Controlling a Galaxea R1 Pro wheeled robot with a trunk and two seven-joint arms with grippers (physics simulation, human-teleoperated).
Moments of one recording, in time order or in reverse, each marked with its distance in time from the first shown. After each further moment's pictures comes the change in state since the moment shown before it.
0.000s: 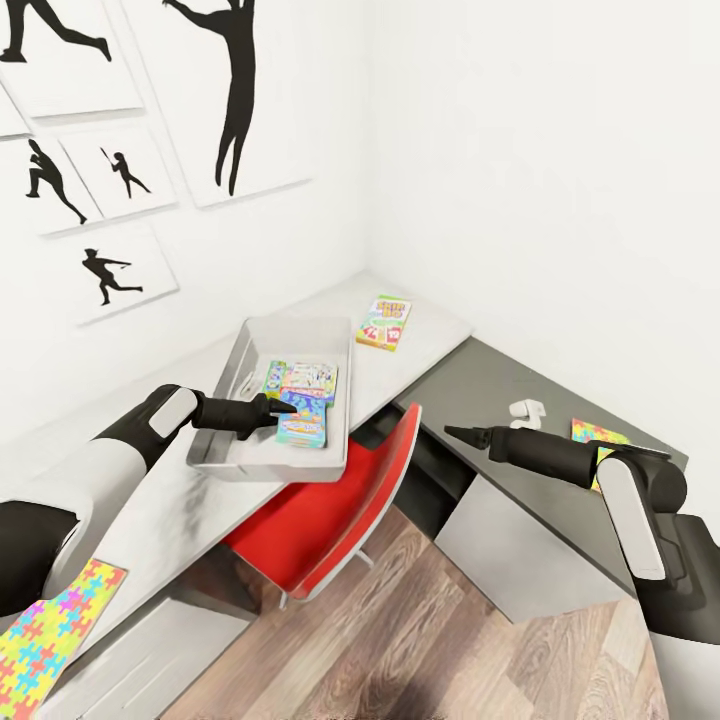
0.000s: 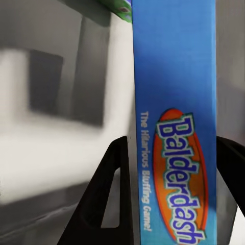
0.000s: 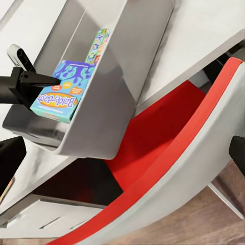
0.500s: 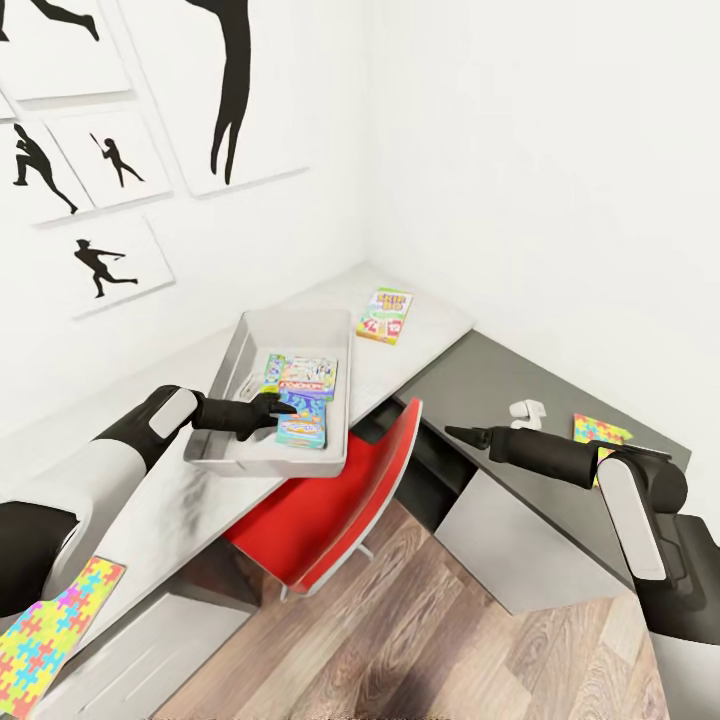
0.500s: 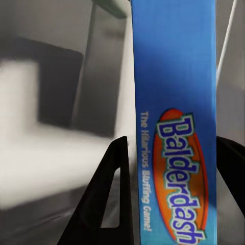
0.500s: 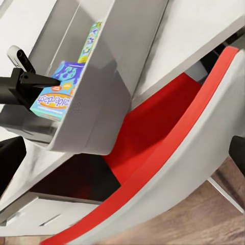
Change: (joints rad) left arm 0.002 0.001 0.000 0.000 -0.001 0.000 0.000; right arm 0.001 0.000 -0.001 0.000 0.000 0.000 0.000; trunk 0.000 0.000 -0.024
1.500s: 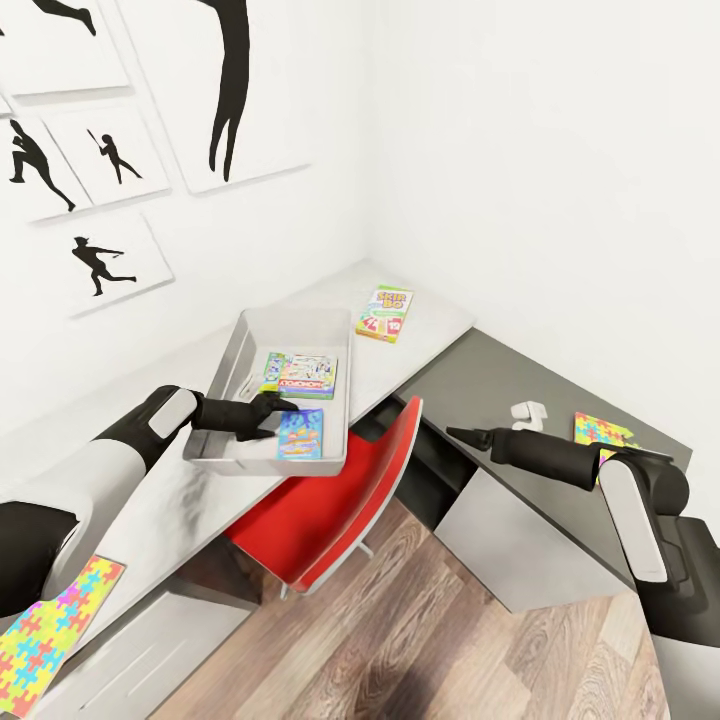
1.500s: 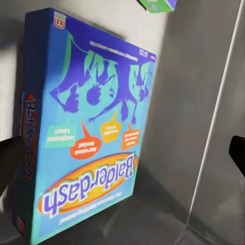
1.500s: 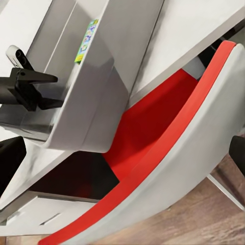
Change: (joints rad) left arm 0.000 0.001 0.000 0.001 0.000 -0.002 0.002; right arm 0.007 -0.001 -0.006 0.000 0.000 0.000 0.002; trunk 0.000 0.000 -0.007
